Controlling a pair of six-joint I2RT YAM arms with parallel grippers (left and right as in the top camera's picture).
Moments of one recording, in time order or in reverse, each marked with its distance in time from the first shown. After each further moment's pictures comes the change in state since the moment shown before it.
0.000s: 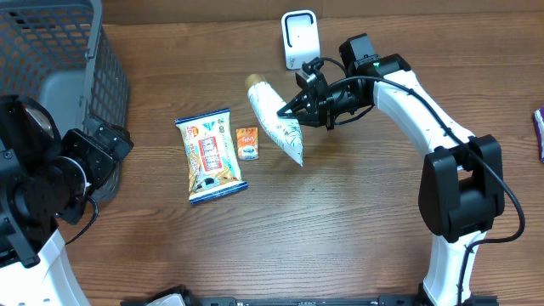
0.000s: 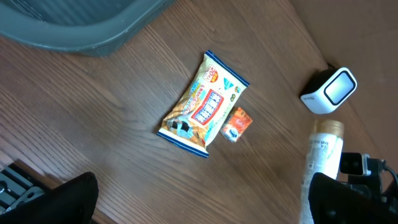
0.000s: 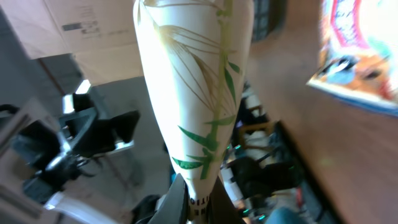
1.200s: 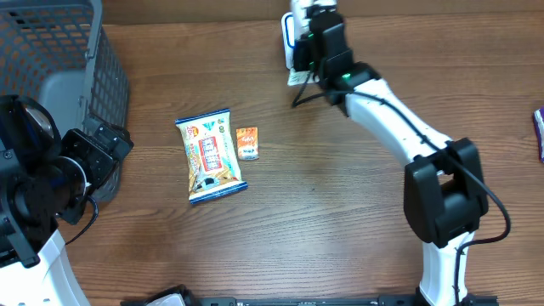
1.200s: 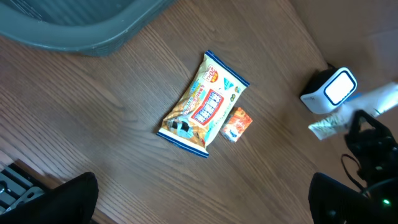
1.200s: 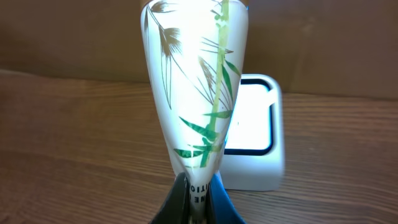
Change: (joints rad) left arm 0.000 0.000 0.000 0.000 0.000 0.000; right arm 0.153 0.013 0.006 0.758 1.628 -0.121
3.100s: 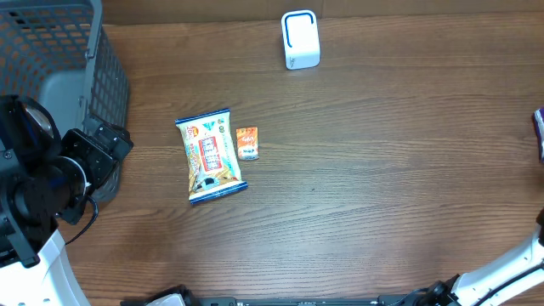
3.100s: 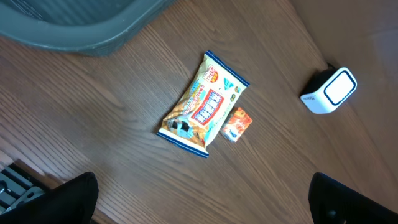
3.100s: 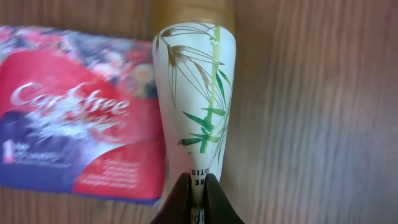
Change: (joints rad) left arm 0.000 0.000 0.000 0.000 0.000 0.000; right arm -1.251 0.007 0.177 -0.969 0.083 0.425
